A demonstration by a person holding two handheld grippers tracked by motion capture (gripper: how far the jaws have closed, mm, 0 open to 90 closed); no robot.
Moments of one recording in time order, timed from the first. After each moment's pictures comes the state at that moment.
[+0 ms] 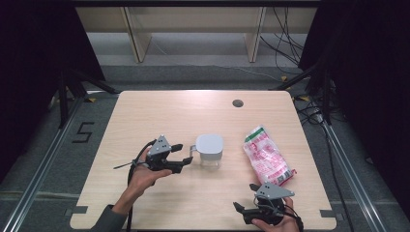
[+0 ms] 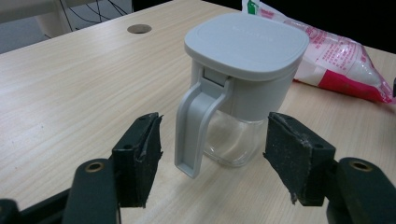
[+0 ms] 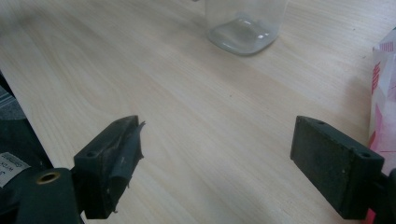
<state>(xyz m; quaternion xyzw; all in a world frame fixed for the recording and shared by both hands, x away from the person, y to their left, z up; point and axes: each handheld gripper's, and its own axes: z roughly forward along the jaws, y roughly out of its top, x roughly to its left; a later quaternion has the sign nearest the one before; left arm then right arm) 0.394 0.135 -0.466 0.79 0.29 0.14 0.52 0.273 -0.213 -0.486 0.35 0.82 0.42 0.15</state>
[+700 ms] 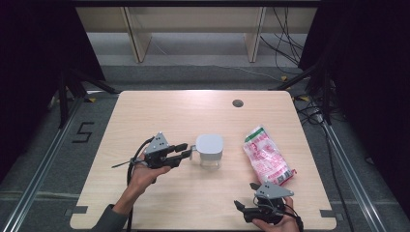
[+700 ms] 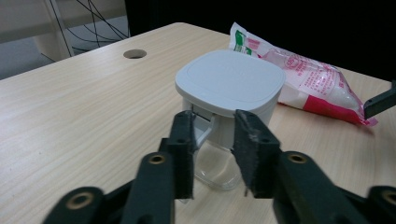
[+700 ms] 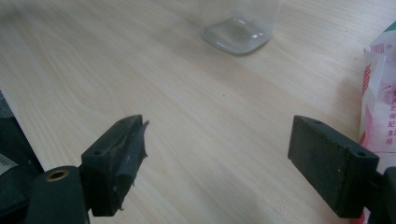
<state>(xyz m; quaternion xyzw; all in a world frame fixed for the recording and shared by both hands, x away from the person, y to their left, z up) 0.393 0.136 -0.452 0.78 0.27 0.15 0.55 0.273 -0.212 -0.486 0.36 0.82 0.41 0.16</state>
